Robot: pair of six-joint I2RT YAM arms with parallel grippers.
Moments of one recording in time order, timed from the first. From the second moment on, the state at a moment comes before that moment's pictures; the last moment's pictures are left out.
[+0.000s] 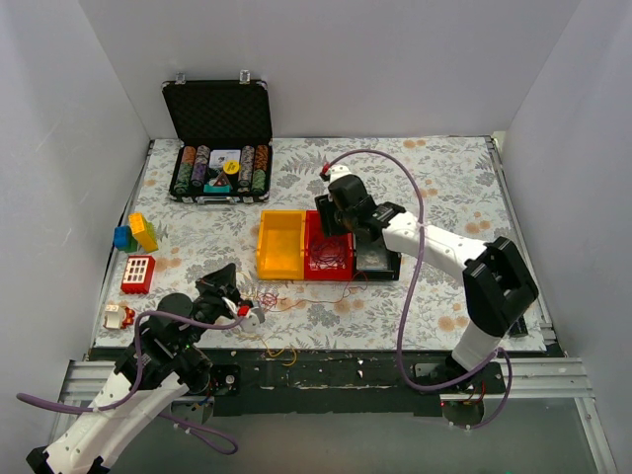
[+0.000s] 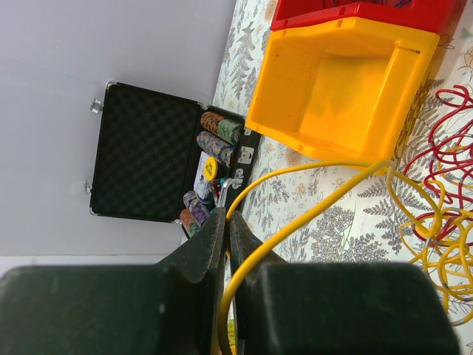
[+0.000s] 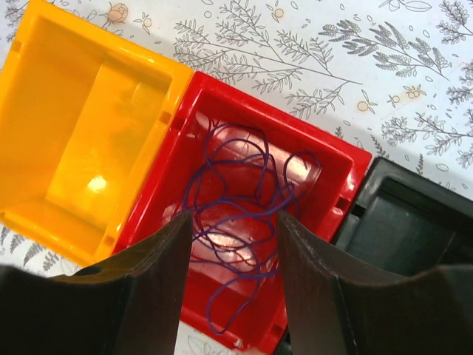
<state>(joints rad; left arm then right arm) -0.71 0.13 0.39 -0.44 -0.09 1.11 0.77 1.70 1.25 -0.26 0.15 0.28</state>
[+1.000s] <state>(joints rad) -0.71 0.15 0.44 -0.40 -0.09 1.02 1.19 1.39 0.49 0.54 -0.08 -0.01</state>
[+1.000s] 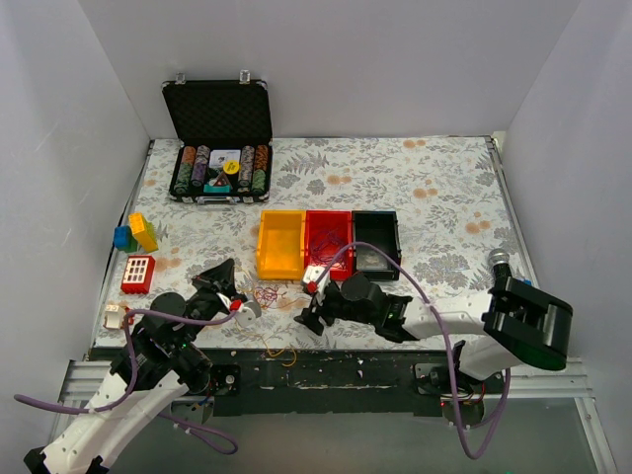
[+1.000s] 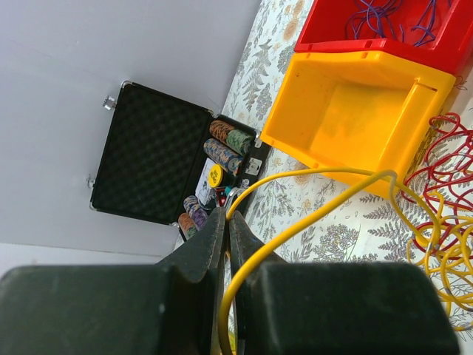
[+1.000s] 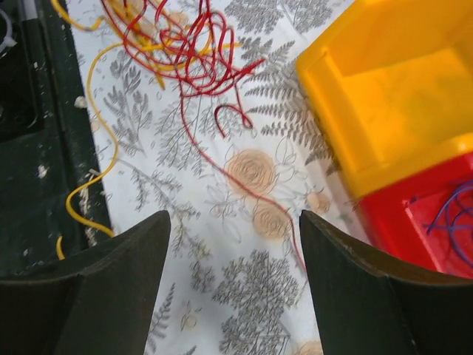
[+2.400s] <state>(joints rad) -0.71 0.18 0.47 -0.39 -0.12 1.03 1.21 1.30 0.38 0.64 0.09 -0.01</state>
